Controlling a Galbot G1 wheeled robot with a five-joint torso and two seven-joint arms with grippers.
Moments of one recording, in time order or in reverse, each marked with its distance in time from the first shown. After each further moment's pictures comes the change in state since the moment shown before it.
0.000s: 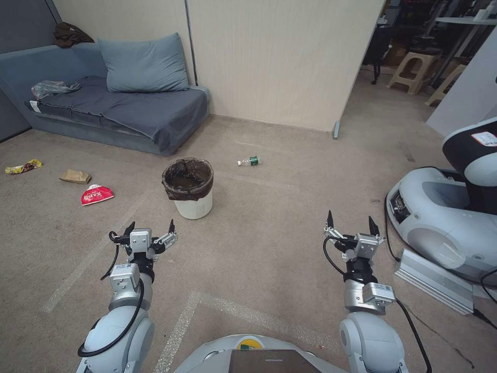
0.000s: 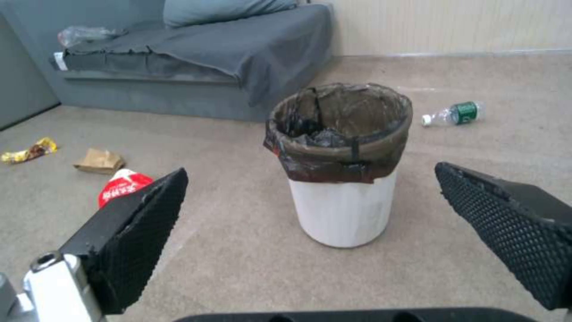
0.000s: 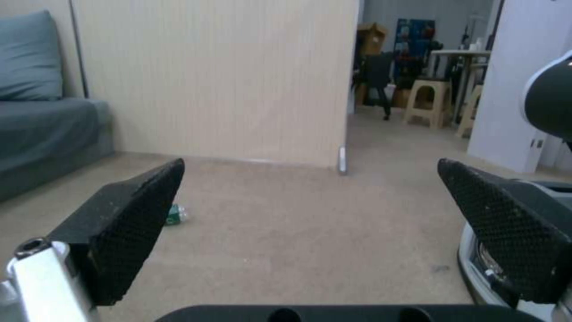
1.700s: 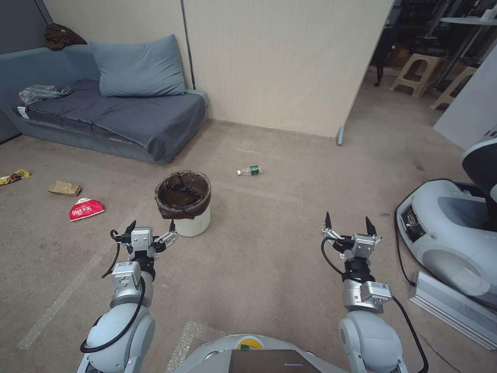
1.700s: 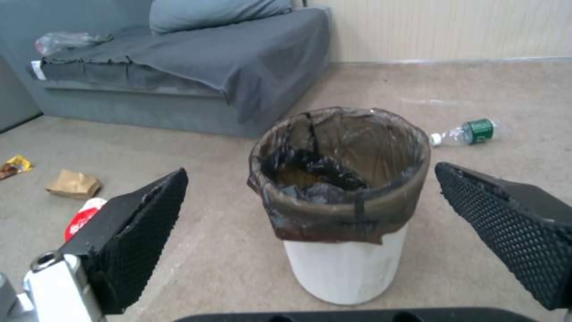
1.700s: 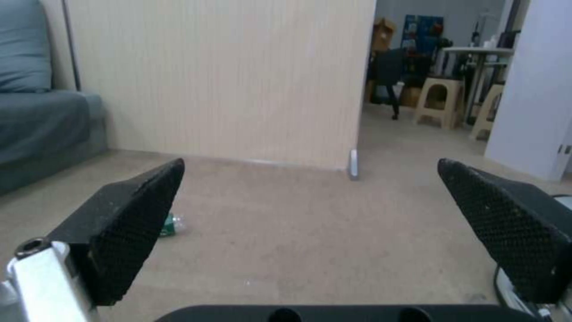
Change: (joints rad) left arm -0.019 -0.005 -0.002 0.018 0.007 -0.001 0.010; right arm 0.017 -0.023 0.002 -0.029 0.003 -0.003 -0.004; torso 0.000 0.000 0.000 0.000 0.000
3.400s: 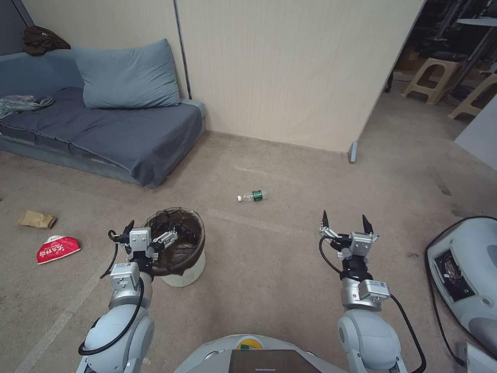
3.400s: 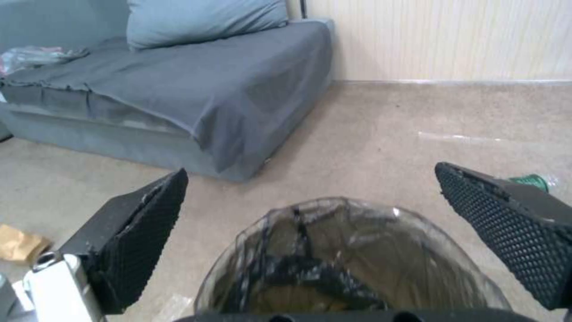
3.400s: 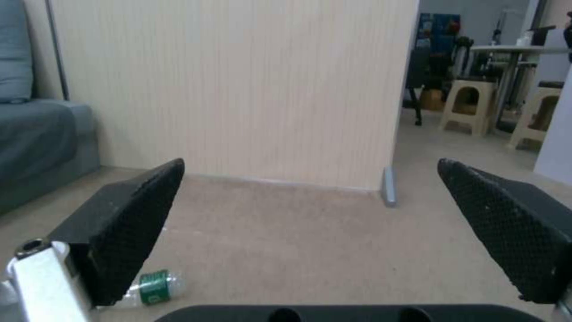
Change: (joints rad) left arm 0.009 -0.005 -0.004 -0.013 0.007 -0.002 -0.001; right arm 0.003 -0.004 -0.014 0.004 0.004 -0.006 -0.009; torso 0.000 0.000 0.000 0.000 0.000
